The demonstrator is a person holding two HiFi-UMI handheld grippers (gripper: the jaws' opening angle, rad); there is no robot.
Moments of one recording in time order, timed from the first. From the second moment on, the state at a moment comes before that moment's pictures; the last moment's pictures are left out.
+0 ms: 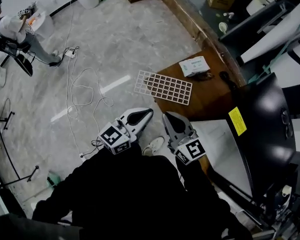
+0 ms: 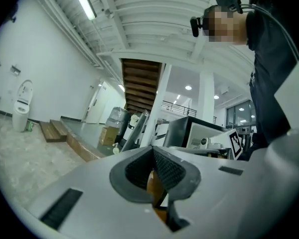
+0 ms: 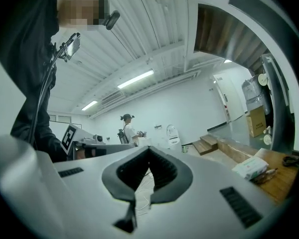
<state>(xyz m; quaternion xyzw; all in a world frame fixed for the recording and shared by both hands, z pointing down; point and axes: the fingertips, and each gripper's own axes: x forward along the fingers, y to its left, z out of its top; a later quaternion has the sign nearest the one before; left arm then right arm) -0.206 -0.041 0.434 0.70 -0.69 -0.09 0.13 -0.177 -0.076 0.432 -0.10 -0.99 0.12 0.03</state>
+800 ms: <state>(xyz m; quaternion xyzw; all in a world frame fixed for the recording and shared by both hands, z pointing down) -0.332 -0.028 0.727 0.45 -0.66 -0.48 0.37 -0.262 -0.110 0.585 -0.06 -0.97 0.20 0.08</state>
